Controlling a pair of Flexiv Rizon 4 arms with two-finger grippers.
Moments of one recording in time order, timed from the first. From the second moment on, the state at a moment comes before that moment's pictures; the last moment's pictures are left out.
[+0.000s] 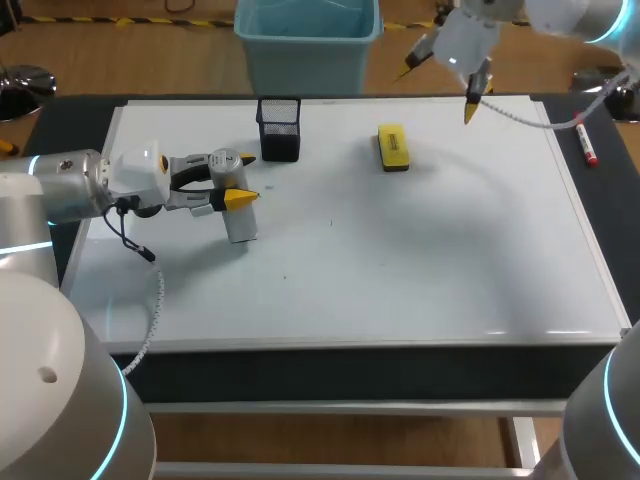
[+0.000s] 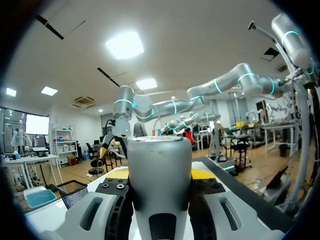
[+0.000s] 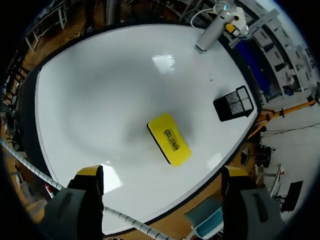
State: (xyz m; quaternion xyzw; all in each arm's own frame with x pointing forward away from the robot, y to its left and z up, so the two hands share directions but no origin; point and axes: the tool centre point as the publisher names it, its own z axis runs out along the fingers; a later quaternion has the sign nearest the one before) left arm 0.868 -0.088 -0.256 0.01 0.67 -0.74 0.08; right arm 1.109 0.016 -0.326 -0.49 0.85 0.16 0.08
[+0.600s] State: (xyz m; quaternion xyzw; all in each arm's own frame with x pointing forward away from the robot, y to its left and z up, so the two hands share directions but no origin) left arm 0.868 -0.088 -0.256 0.01 0.67 -0.74 0.08; right arm 1.125 -0.021 -0.277 -0.38 0.90 0.23 0.04
